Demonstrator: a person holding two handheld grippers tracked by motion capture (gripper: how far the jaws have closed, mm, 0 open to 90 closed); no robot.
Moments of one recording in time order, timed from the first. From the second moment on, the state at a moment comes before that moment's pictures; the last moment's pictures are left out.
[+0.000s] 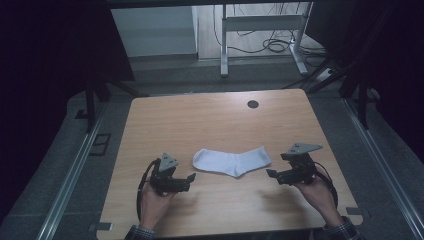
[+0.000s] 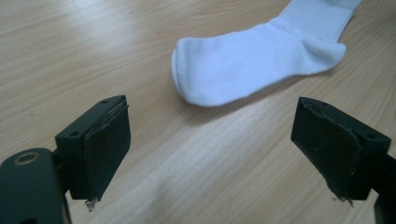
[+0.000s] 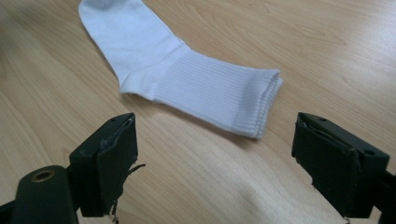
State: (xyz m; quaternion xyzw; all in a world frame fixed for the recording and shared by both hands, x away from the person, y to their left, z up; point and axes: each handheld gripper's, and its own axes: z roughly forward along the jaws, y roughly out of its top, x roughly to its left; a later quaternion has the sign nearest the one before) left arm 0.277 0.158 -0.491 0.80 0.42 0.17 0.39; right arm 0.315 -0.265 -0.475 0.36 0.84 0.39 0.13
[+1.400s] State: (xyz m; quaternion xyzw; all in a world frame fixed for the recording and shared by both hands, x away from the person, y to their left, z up) left arm 0.245 0.165 -0.544 0.82 0.44 0.16 0.33; right arm 0.284 -0.288 -0.541 0.38 0.84 0.36 0.16
